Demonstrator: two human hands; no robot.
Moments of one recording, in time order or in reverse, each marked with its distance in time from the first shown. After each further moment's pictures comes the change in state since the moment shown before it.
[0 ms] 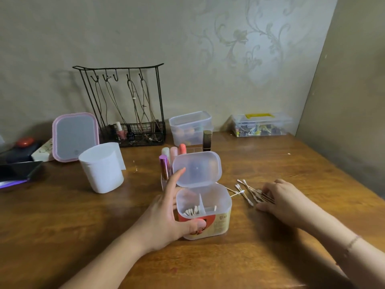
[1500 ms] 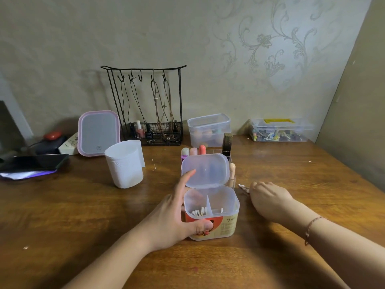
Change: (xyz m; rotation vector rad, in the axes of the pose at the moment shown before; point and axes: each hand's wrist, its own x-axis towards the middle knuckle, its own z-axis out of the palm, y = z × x) left_hand -0.013 -0.010 -0.021 0.042 -0.029 -0.033; right_hand 0.030 -0.075 0.006 -0.252 -0.073 -0.129
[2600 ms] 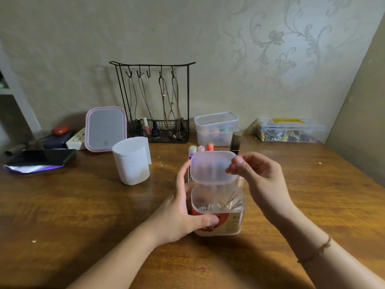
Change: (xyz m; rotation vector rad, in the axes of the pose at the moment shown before) left_hand 0.006 -0.010 -0.001 -0.173 0.032 -0.018; right_hand -0.028 -0.059 -0.040 1.426 0.586 -0.256
